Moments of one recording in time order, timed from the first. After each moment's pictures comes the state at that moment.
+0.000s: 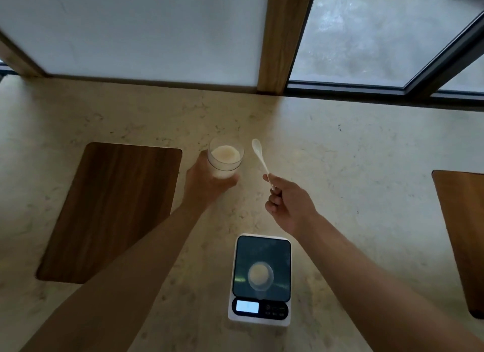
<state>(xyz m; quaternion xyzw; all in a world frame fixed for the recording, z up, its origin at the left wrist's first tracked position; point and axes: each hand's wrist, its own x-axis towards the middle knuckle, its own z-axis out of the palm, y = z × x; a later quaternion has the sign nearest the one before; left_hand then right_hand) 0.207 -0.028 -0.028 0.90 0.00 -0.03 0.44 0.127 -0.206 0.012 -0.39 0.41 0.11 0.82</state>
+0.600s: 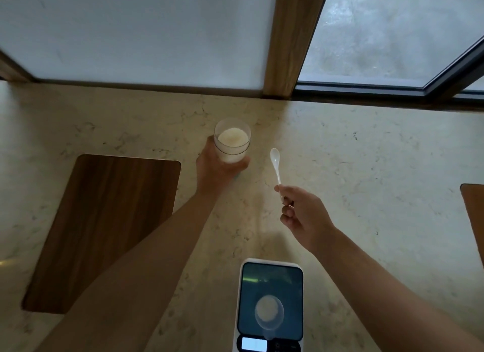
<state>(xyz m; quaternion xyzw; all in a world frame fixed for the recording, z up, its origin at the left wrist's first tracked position) 0.281 -0.062 -0.052 0.88 0.00 0.02 0.47 0.158 -0.228 -0.012 -0.47 0.40 0.11 0.78</state>
